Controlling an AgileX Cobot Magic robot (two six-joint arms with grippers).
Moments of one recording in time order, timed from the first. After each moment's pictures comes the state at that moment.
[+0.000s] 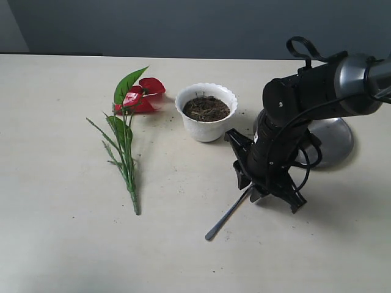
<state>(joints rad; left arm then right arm) 0.15 0.01 -0.01 0.10 0.24 -0.07 0.69 1.91 -1.04 0.11 0.69 1.37</state>
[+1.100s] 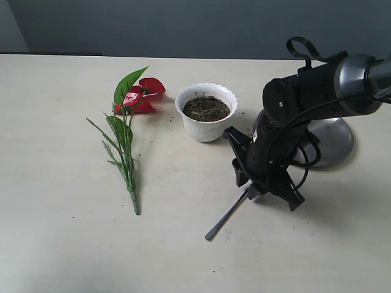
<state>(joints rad) 0.15 0.01 -0.01 0.10 0.24 -0.07 0.69 1.91 -1.04 0.11 0.66 1.36</state>
